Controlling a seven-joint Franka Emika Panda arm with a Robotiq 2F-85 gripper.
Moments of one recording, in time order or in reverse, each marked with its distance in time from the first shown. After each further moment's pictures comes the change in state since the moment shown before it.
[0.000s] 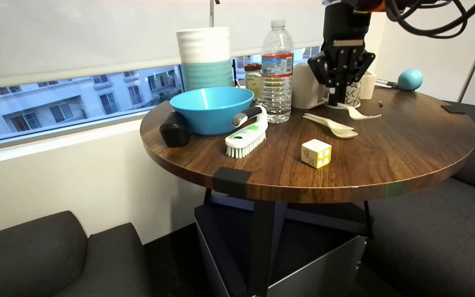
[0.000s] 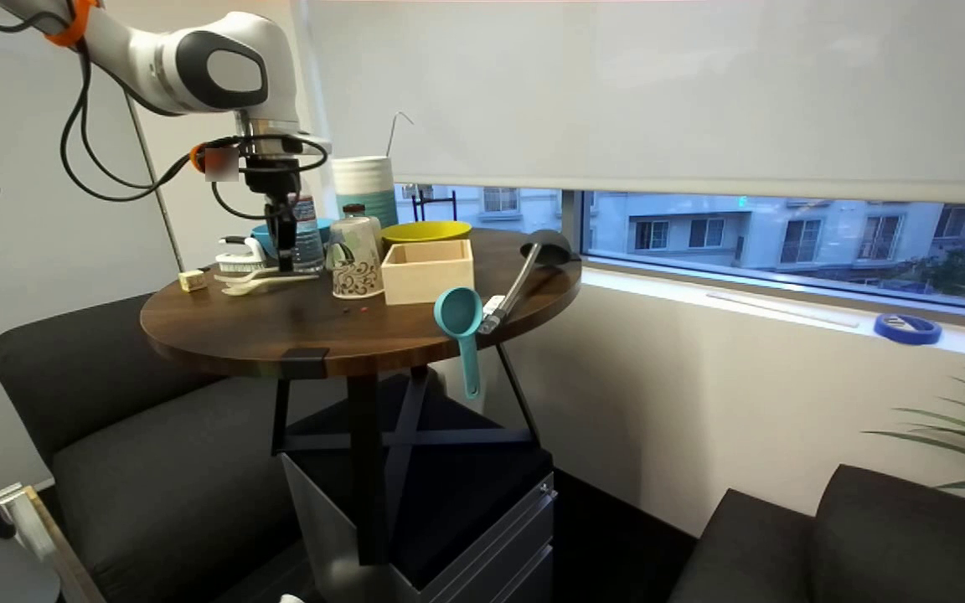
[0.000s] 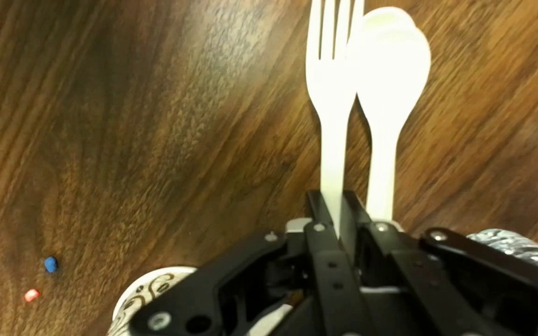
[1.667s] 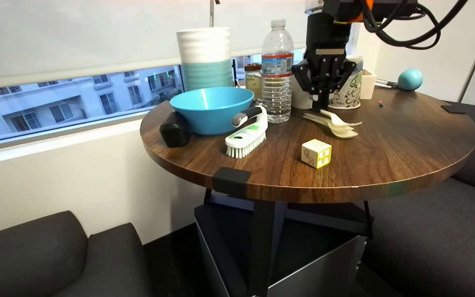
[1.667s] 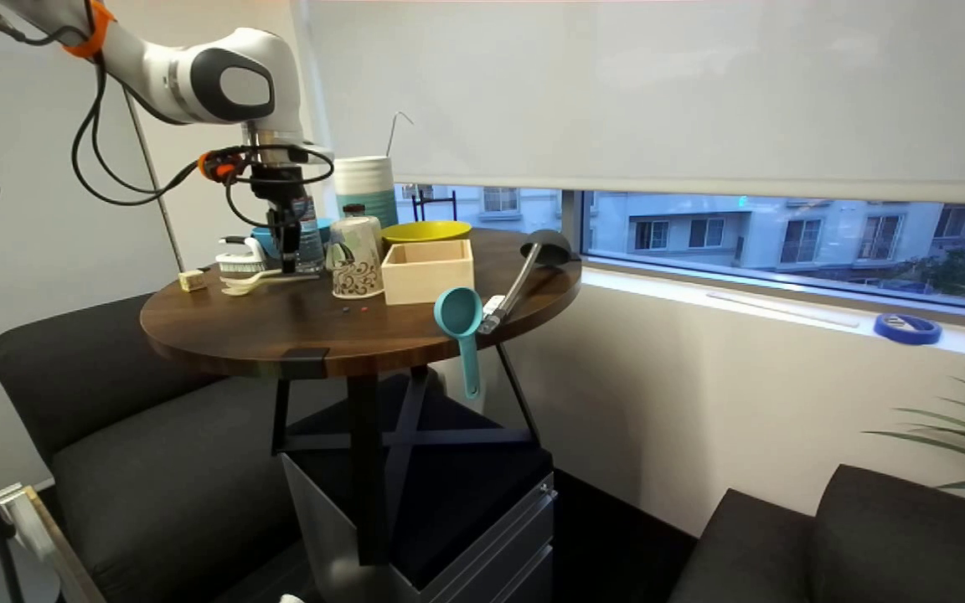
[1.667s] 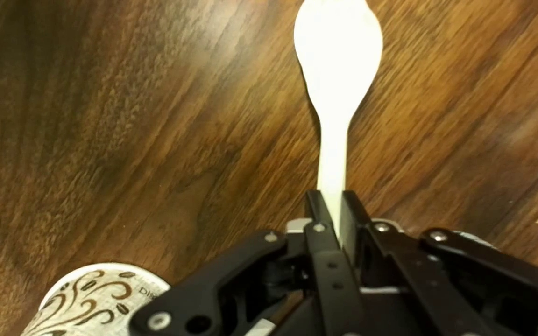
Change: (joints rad) arm 0.023 0.077 0.017 0.046 0.021 0.036 -0.013
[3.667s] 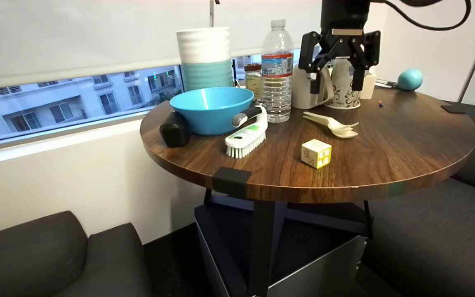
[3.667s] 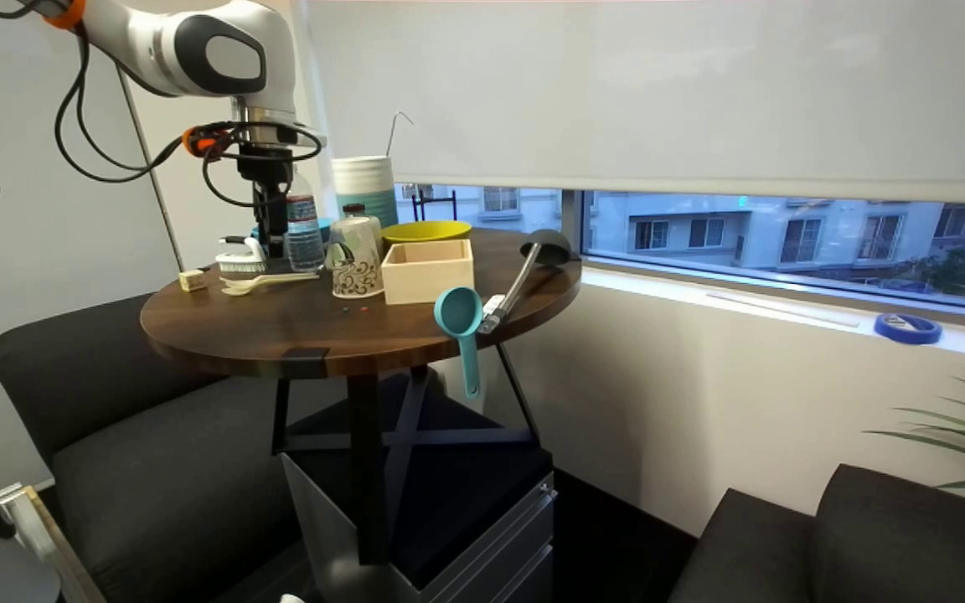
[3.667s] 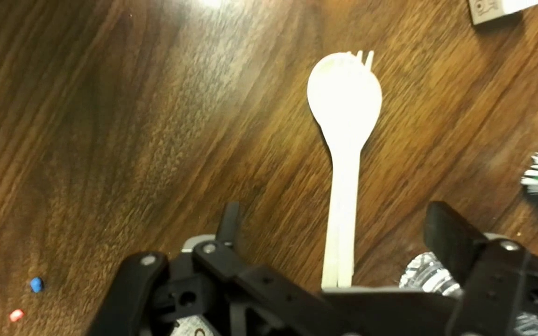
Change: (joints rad) arm 0.001 -0.077 -0.030 0.007 0.042 -0.137 0.000
